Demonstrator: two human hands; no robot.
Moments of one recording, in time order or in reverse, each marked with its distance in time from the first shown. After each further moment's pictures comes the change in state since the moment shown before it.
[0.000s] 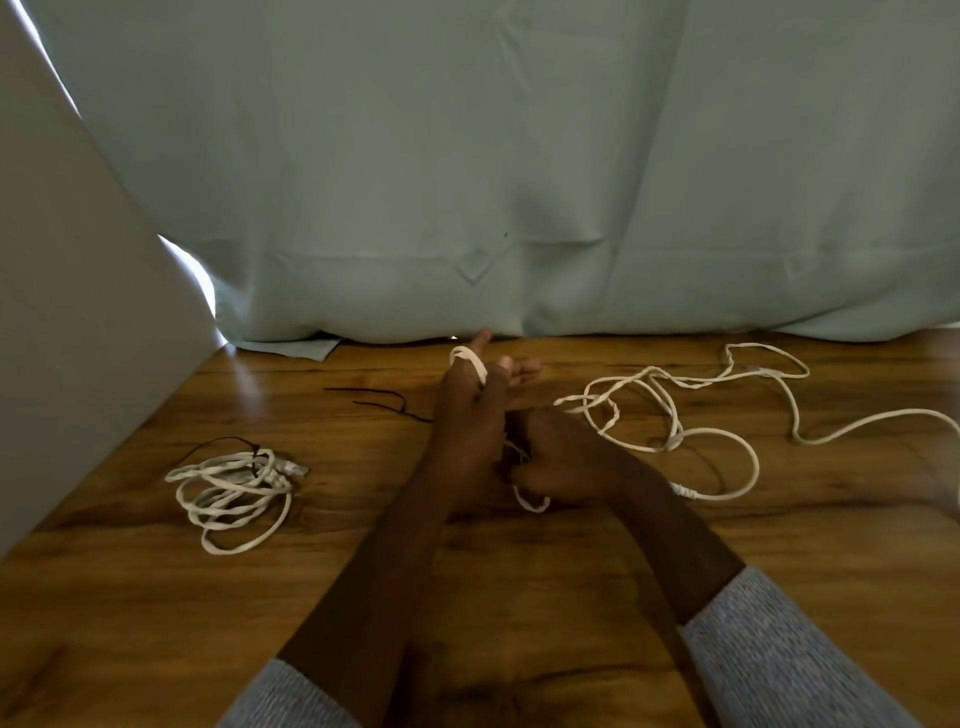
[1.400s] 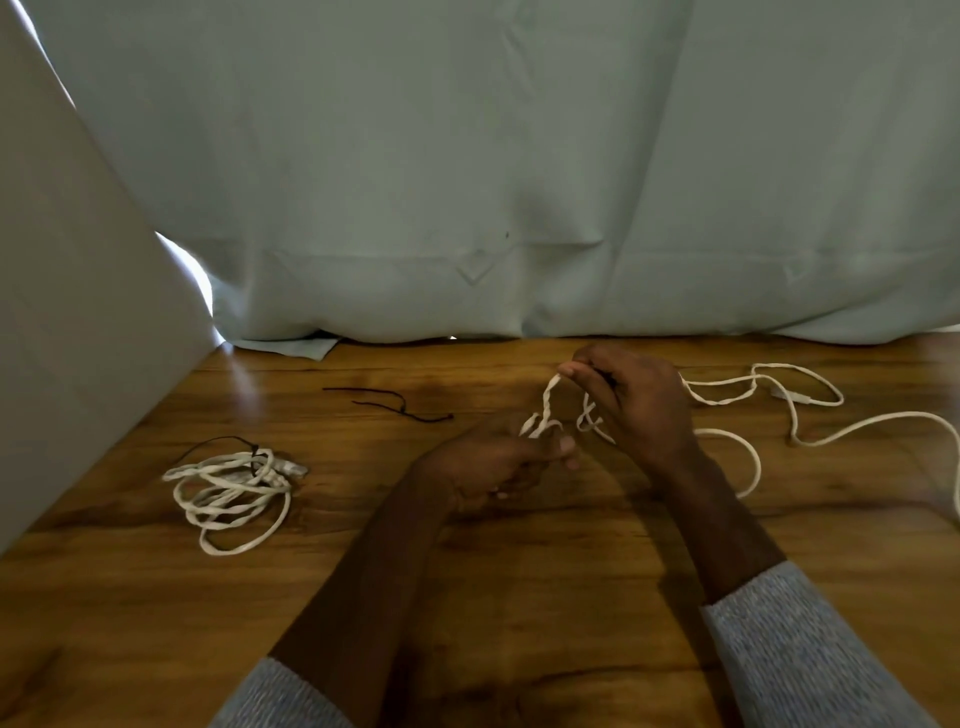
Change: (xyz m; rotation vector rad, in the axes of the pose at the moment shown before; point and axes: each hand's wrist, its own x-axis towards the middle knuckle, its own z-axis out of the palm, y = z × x) left_hand -0.024 0.013 -0.012 -0.055 -0.690 -0.435; right_hand -0.018 0.031 -0.043 -0.246 0.761 -0.101
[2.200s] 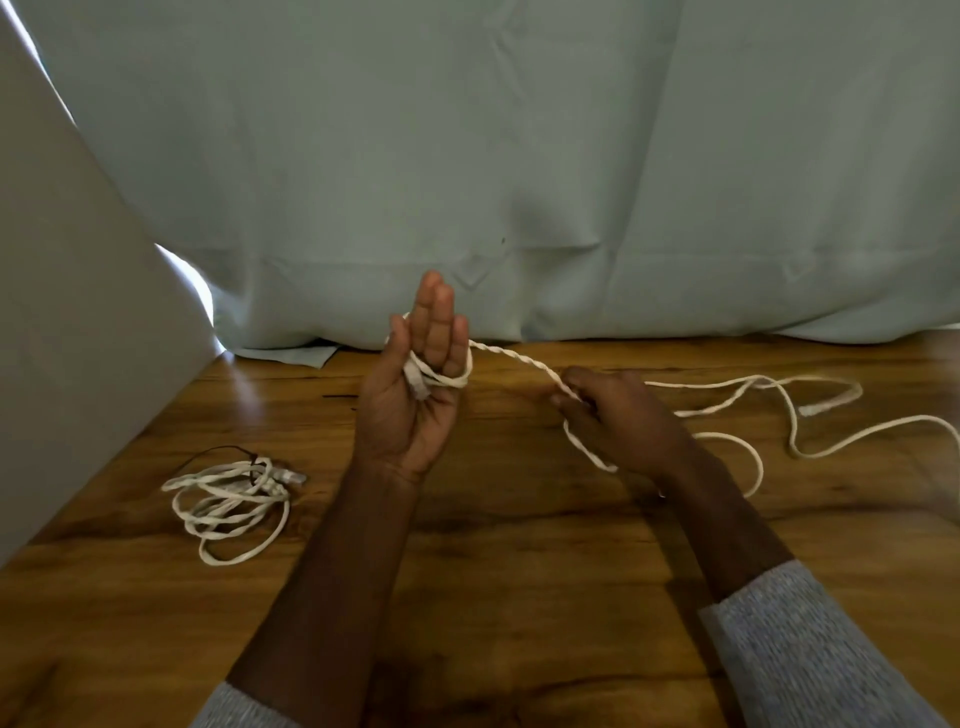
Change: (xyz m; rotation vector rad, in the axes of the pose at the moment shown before) left_hand -0.011 0.031 -0.041 -1.124 -0.052 0.756; right_hand -0.003 0.009 0.003 -0.059 -0.397 0.129
